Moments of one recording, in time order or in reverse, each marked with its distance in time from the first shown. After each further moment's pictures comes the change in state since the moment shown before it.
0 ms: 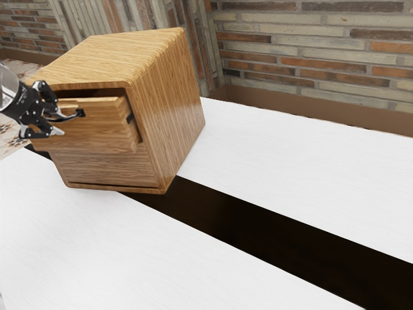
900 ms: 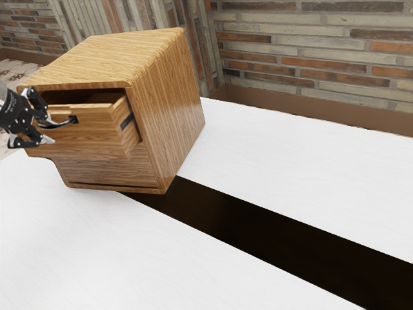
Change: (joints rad) arm -0.133 -0.062 0.149 -0.101 -0.003 -0.012 -0.001
